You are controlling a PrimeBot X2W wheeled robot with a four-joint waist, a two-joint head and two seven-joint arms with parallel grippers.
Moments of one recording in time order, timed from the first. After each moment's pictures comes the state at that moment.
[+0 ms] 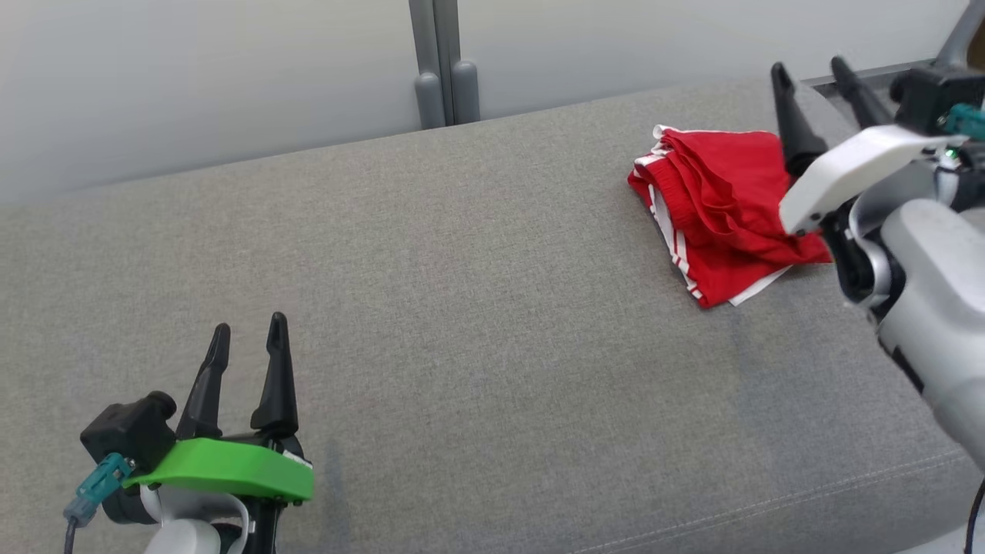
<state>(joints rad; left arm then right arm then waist) -0.04 0.14 -0.26 0.02 -0.67 0.11 -0.23 -0.79 -0.44 0.76 0.61 0.84 -0.12 -0.25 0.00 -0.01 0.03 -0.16</state>
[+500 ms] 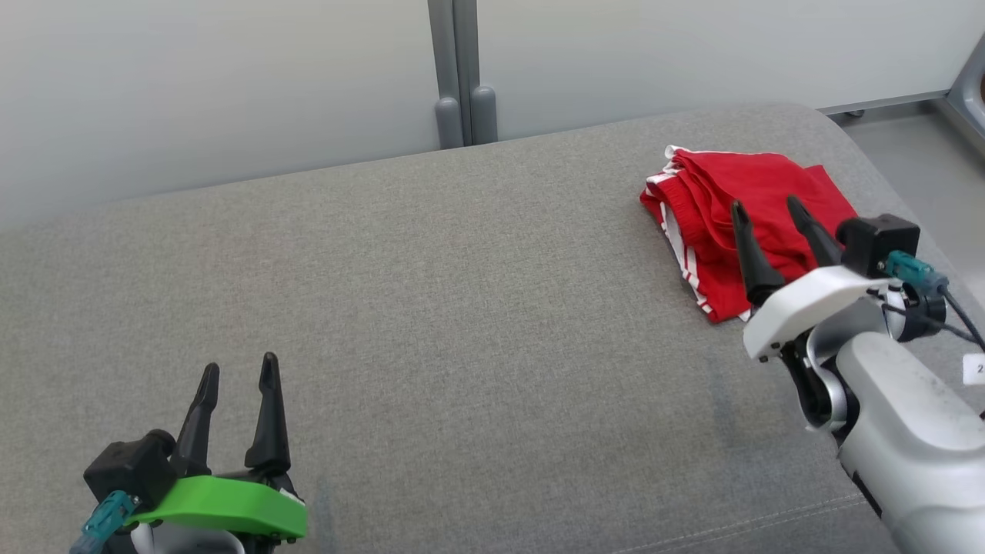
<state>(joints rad) 0.04 0.14 -0.23 0.02 -0.59 0.12 -0.24 -0.46 -0.33 0.57 0.49 0.64 -0.13 -0.25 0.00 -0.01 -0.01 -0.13</state>
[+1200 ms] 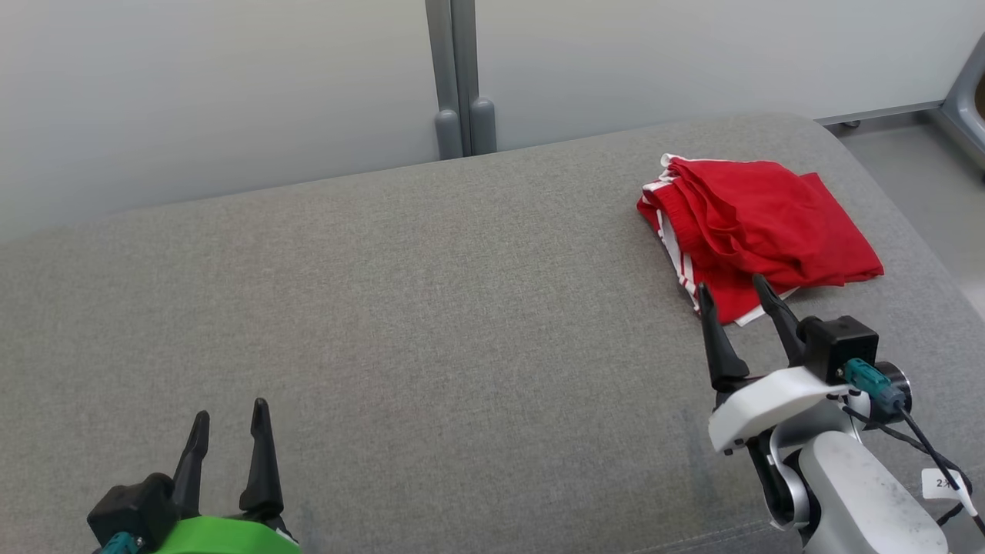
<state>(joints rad) 0.12 0.12 -0.18 0.05 -0.53 0.12 -0.25 -0.17 -0.18 0.38 0.29 0.35 -0.13 -0.25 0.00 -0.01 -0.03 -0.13</state>
